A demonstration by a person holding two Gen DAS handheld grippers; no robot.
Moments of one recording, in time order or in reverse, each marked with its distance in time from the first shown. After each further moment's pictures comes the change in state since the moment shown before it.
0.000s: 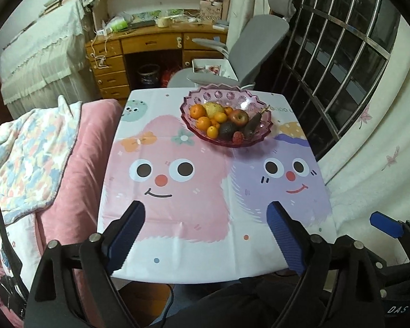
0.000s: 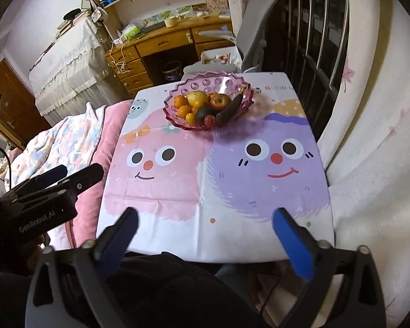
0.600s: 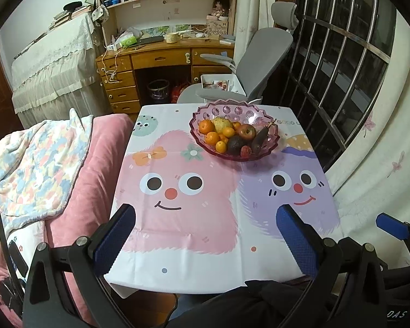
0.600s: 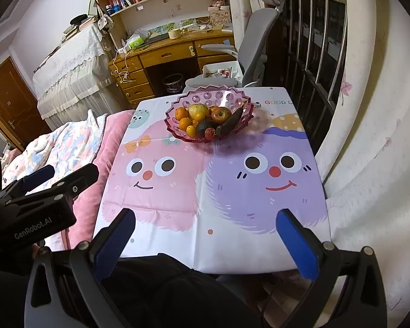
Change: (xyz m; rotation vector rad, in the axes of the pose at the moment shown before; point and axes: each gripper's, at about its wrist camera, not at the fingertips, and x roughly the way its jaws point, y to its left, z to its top) left arm -0.015 -0.005 -0.001 0.005 -0.079 0.057; right arm -0.006 0.004 -0.002 -0.026 -0.064 -0.008
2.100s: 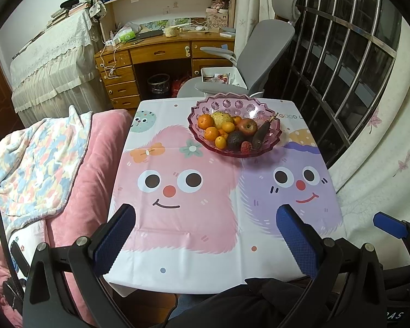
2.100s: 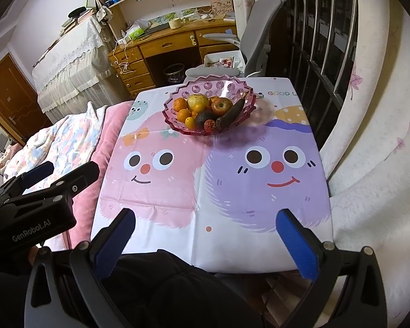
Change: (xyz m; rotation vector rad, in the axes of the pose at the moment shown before) left arm 0.007 -0.001 0.002 0.007 0.020 0.001; right arm 0.015 -0.006 0.002 -0.004 0.039 0.006
